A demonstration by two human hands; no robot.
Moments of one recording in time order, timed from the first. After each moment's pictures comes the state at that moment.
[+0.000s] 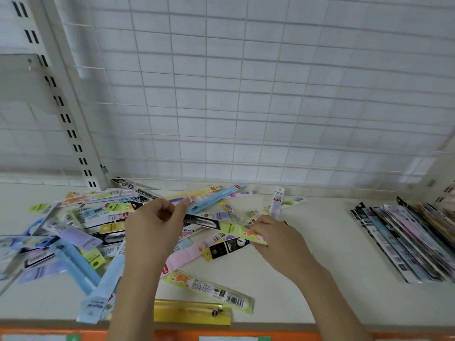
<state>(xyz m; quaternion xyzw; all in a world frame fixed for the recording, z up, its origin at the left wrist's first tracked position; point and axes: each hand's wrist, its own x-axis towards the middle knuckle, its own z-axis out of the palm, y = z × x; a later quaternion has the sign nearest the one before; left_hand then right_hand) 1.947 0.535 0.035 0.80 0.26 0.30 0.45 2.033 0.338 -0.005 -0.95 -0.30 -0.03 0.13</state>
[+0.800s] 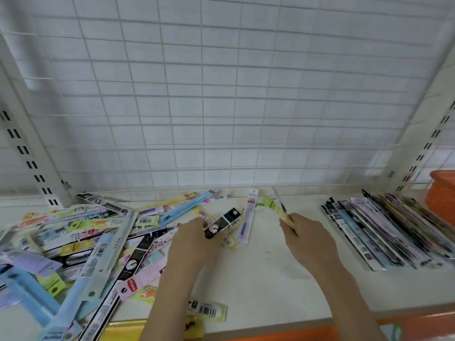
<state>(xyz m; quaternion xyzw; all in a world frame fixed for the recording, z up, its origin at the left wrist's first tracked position) 1.998 0.464 0.013 0.92 0.17 0.01 0.34 2.043 0.261 0.004 -0.98 -0.04 -0.09 0.20</state>
